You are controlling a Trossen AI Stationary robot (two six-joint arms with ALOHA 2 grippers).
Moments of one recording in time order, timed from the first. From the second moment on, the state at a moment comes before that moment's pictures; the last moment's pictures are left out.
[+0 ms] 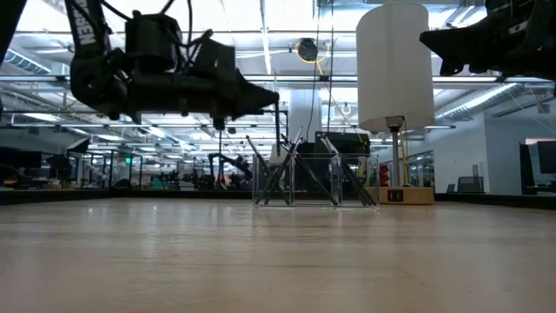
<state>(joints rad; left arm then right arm) 0.11 1.77 0.52 1.36 -0.11 -0.10 -0.14 0.27 0.06 0.44 -0.15 -0.18</state>
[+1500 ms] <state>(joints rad) 0.10 1.91 0.53 1.23 -0.14 -0.02 -0.14 0.27 0.06 0.44 -0.16 -0.14</state>
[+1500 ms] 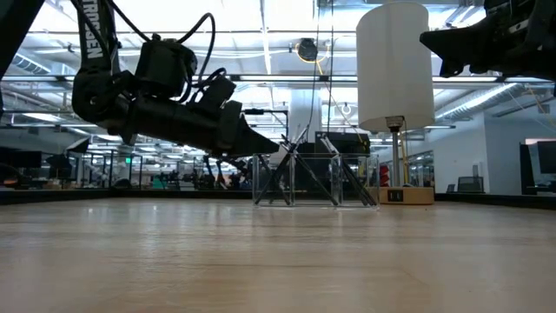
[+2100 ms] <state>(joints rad) -0.01 1.24 0.53 0.70 -0.22 0.20 -0.14 0.27 0.06 0.41 -0.16 -0.15</state>
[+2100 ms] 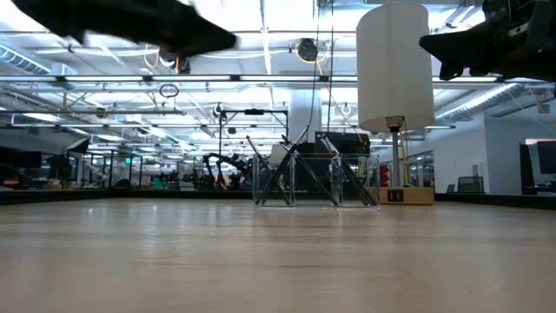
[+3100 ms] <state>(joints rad) 0.11 0.01 0.01 0.03 0.00 0.20 -0.33 0.28 0.02 0.44 -0.24 0.08</state>
